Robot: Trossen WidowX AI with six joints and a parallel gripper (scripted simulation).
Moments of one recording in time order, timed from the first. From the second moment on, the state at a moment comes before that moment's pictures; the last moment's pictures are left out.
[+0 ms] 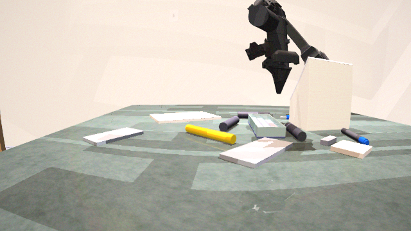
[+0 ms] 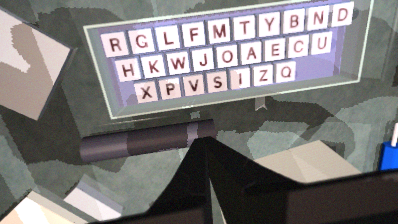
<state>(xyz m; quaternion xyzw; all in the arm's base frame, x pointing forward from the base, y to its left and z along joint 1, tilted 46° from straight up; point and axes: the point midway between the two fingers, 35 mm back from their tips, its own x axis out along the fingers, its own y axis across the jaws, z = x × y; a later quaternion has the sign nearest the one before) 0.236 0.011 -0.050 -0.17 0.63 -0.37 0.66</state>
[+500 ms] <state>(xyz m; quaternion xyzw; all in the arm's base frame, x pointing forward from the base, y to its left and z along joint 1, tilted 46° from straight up) 0.162 -0.118 0.017 0.08 0.65 -0.48 0.59</state>
